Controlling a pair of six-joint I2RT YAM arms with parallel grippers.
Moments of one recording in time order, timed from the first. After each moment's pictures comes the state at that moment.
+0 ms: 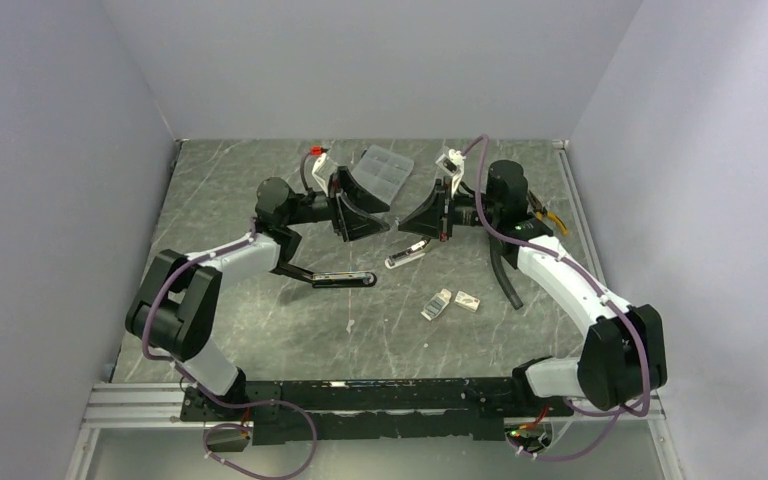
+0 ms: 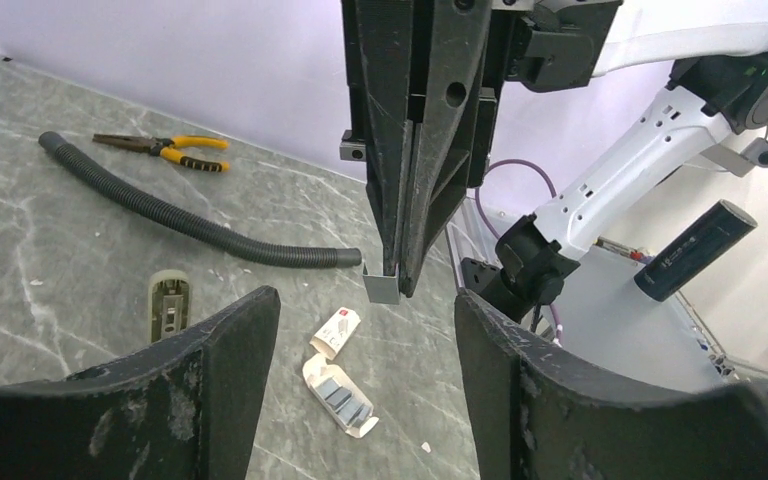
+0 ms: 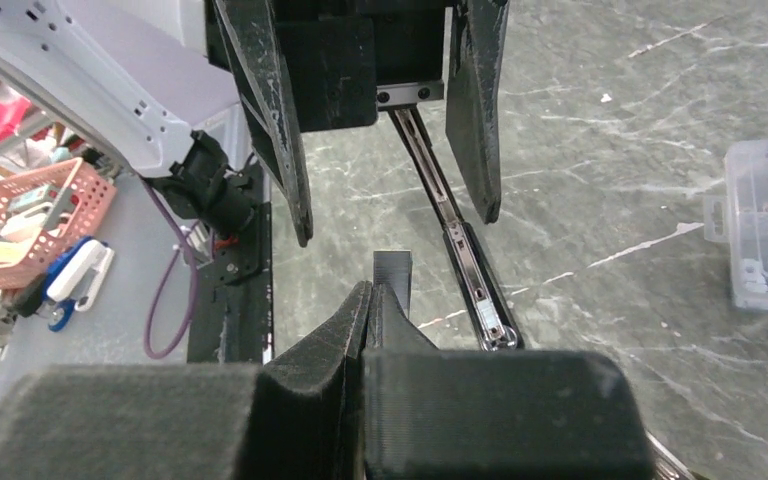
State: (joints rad) left arm -0.43 1.61 0.90 1.06 1.06 -0.69; right arm 0.34 1.32 0.97 0.11 -1.08 0.17
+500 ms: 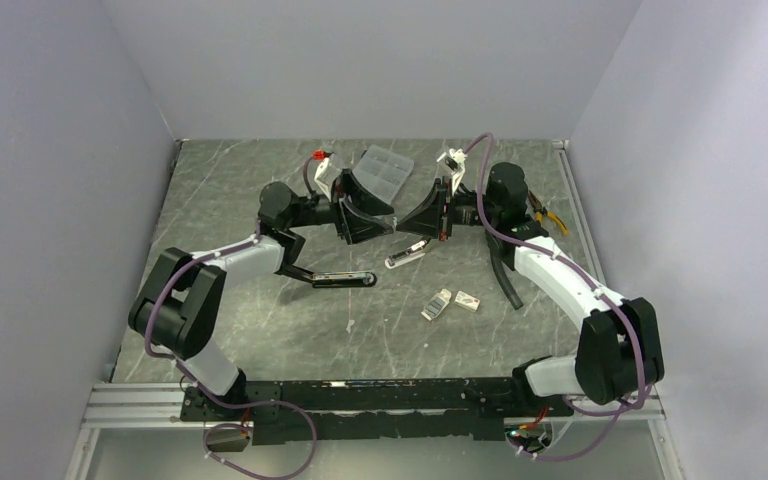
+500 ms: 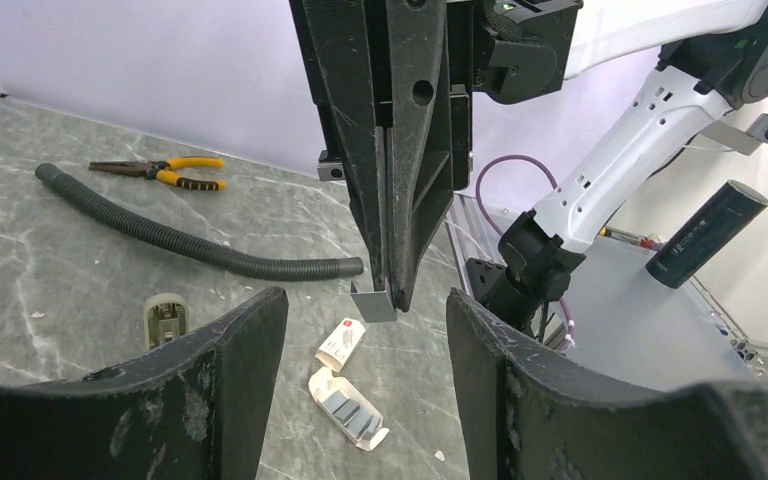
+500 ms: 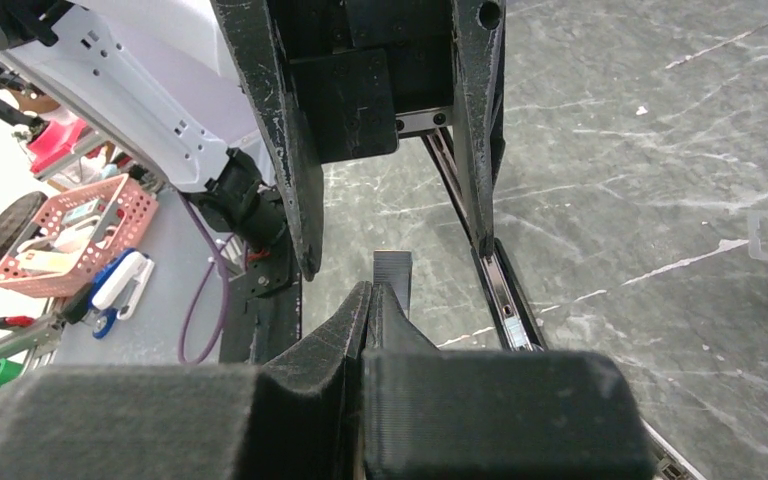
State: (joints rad) left arm -0.46 1.63 0.89 1.15 1.06 -0.67; right arm 0.33 1.34 0.92 0.32 -1.14 0.35
